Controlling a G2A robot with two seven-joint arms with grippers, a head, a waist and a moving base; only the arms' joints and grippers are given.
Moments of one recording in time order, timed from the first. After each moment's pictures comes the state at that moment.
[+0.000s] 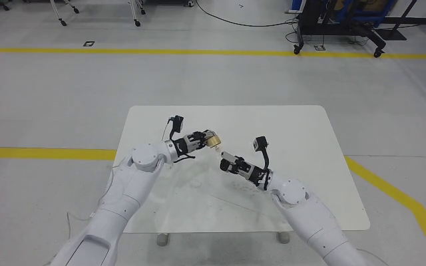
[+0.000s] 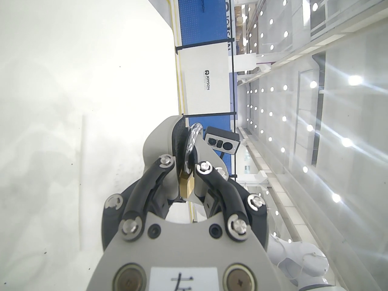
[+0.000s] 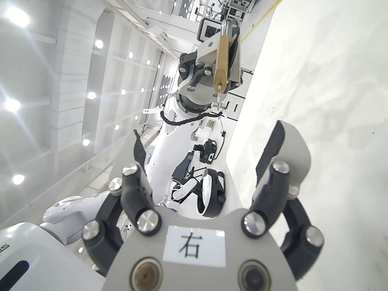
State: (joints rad) left arm 0.89 -1.33 -1.02 -0.94 -0.34 -0.16 -0.80; right arm -1.26 -1.23 1.03 -1.27 0.30 -0.51 0.60
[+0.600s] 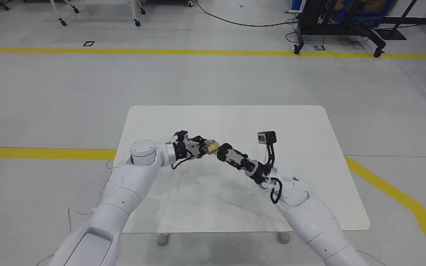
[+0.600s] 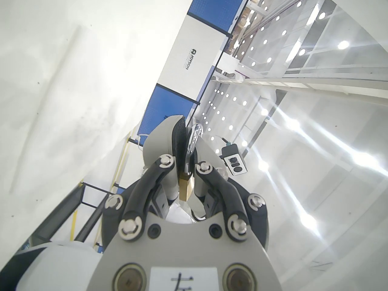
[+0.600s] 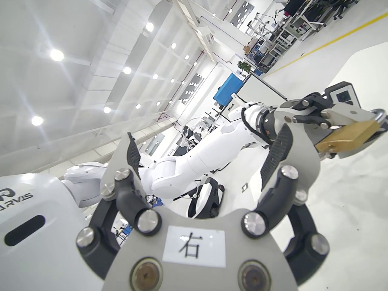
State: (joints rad) left arm 0.82 -1.36 -1.02 -0.80 -0.60 0.24 -1.03; right arm -1.27 -1.24 1.04 -1.38 0.23 -0.75 0.52
